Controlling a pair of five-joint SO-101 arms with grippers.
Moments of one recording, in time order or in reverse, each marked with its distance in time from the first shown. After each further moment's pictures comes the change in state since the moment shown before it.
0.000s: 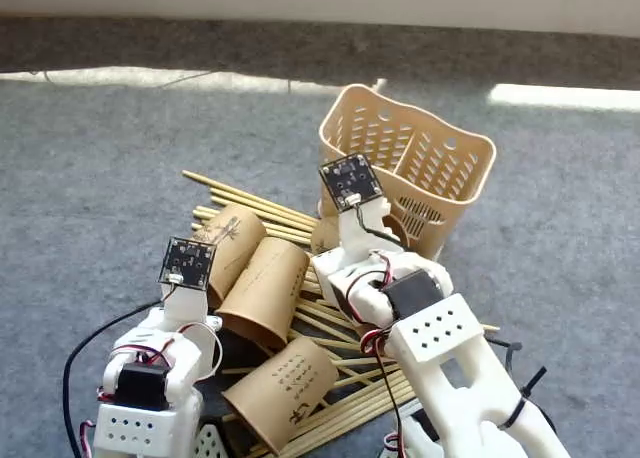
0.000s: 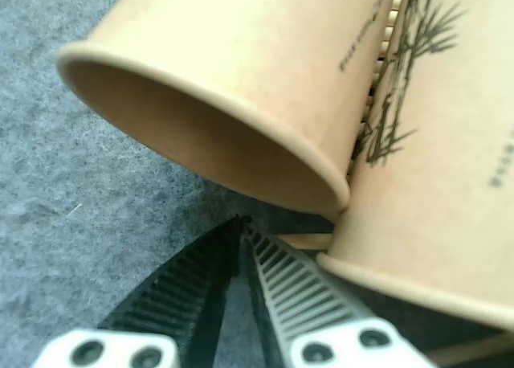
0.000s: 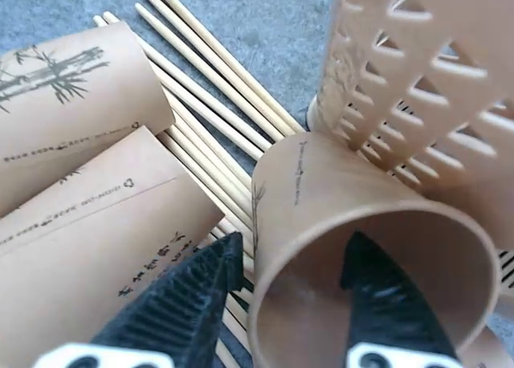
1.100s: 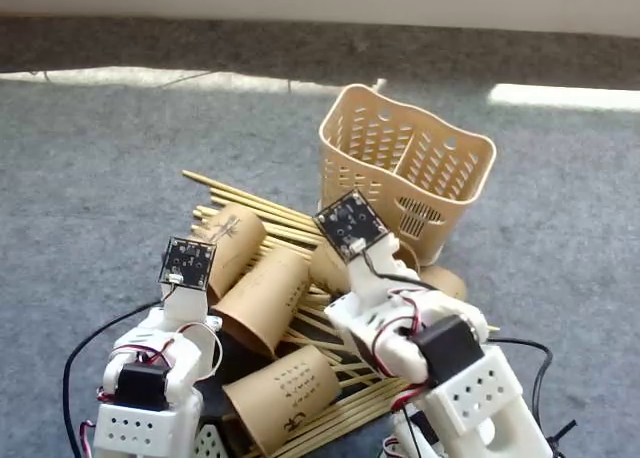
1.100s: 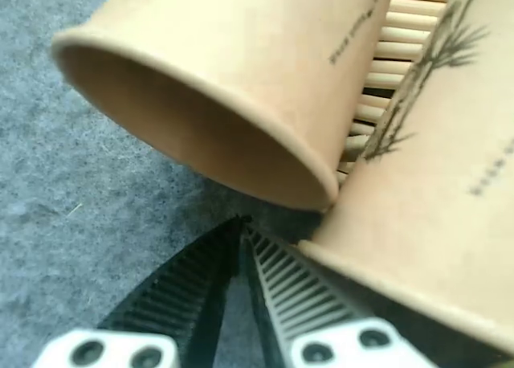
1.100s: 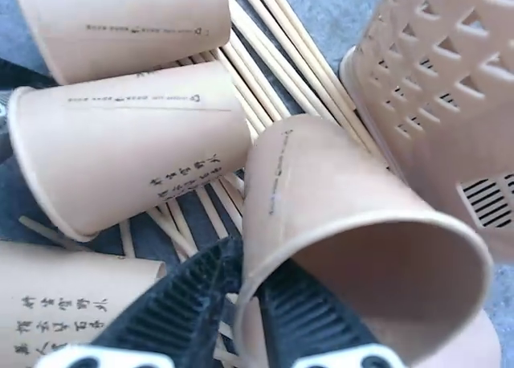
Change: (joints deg) left arm 0.0 0.0 0.0 0.0 0.0; right arm -4.3 -20.1 -1.9 24.2 8.4
